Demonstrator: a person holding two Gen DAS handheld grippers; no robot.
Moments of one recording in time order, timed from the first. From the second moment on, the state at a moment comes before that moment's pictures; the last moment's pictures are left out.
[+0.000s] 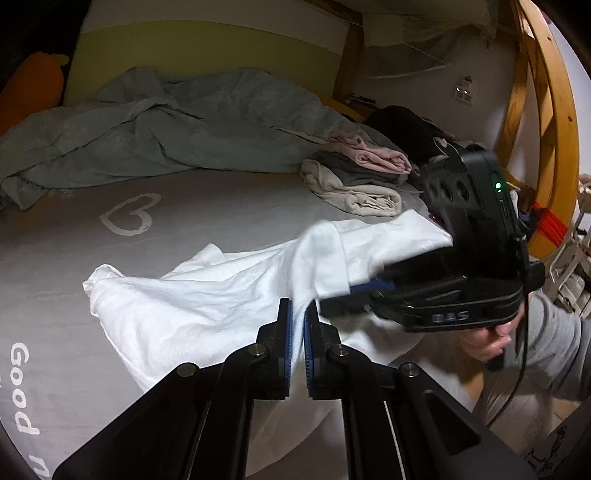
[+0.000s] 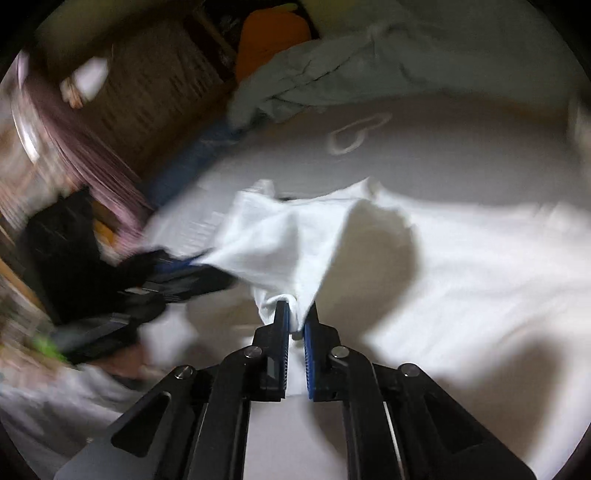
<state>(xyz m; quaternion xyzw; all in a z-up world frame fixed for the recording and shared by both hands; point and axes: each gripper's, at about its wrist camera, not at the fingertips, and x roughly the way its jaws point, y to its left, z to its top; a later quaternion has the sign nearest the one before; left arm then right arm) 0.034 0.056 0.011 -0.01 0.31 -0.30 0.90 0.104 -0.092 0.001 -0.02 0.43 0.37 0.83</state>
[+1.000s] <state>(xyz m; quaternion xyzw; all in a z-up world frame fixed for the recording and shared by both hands) 0.079 0.011 -0.005 0.03 0.39 -0.31 0.87 0.062 -0.118 0.021 -0.09 0.37 0.37 0.85</state>
